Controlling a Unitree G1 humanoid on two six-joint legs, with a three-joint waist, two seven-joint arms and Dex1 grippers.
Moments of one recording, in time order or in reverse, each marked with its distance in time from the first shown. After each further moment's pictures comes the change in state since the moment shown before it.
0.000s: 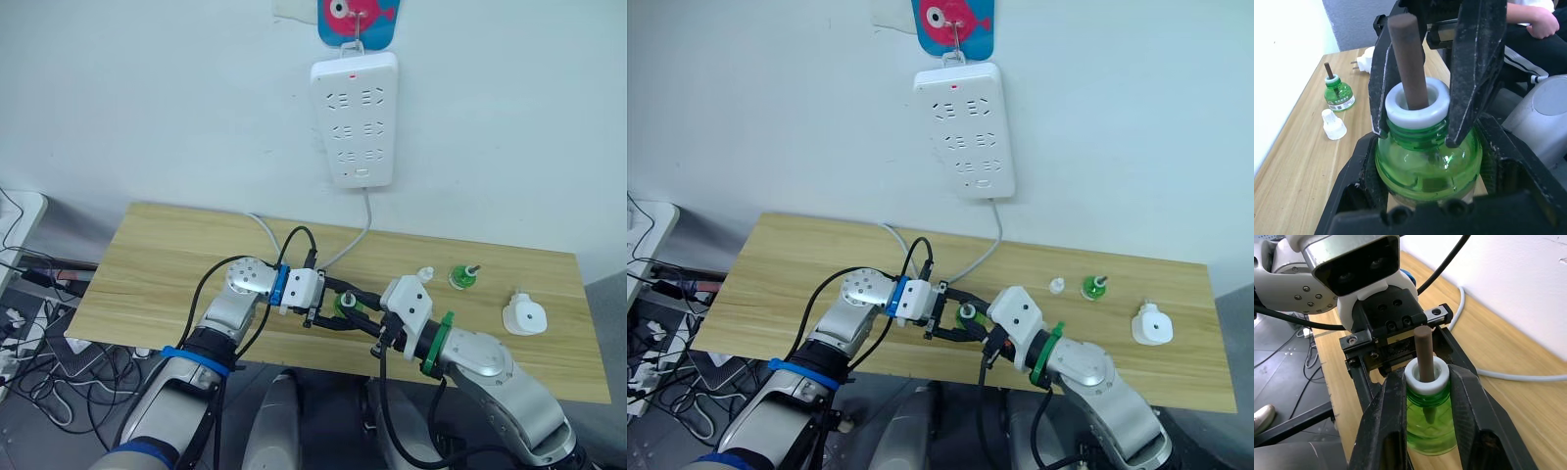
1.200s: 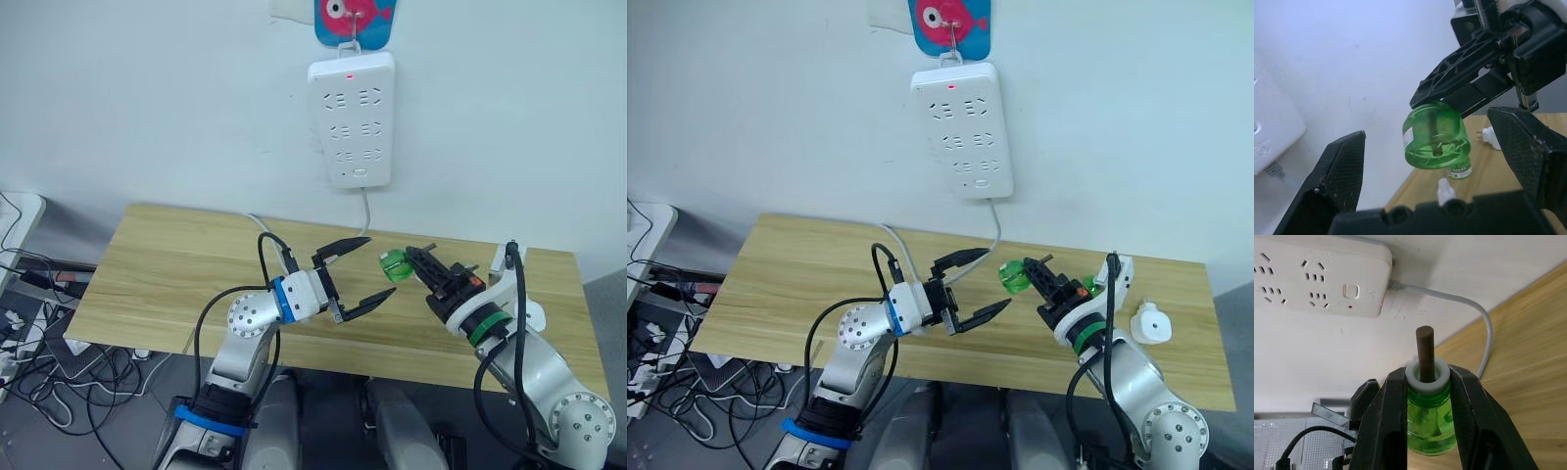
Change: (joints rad) left arm 0.297 -0.192 0.093 -0.397 -0.005 -0.106 0.516; right arm 0.031 0.258 -0.521 -0.066 1.454 0.184 -1.044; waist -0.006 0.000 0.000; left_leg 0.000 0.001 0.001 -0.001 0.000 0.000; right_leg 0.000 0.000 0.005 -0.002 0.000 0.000
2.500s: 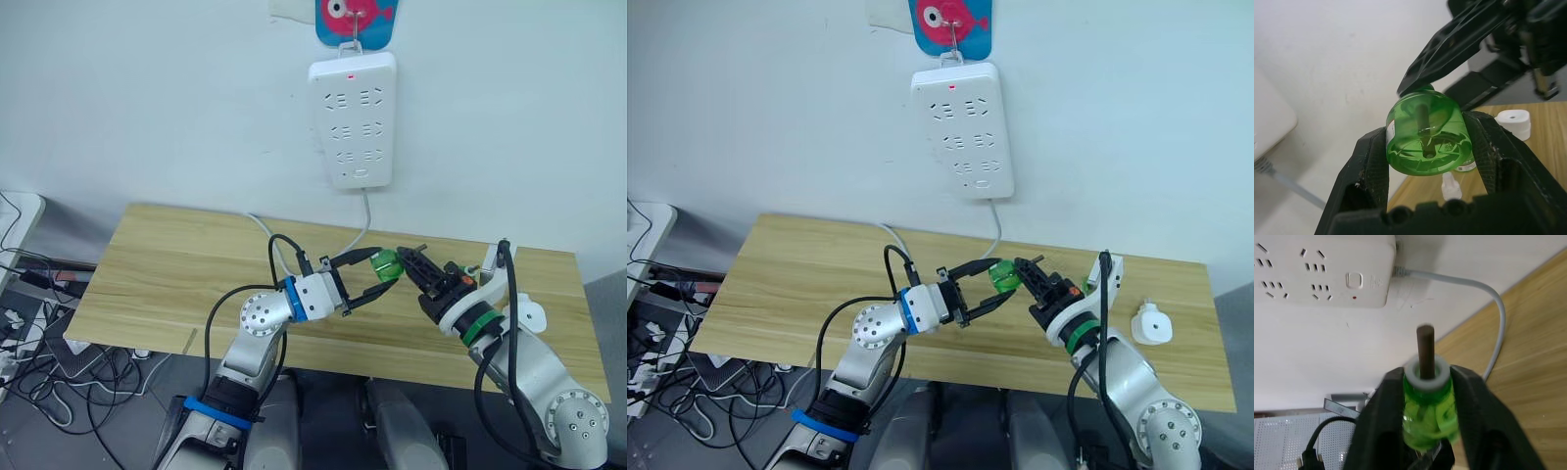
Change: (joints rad) left arm -0.043 0.005 -0.042 0.106 0.034 -0.065 0.065; right arm 0.040 -0.158 0.185 -0.028 0.060 -0.221 0.000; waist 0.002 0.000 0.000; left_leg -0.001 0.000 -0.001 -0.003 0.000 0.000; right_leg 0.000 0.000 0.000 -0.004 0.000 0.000
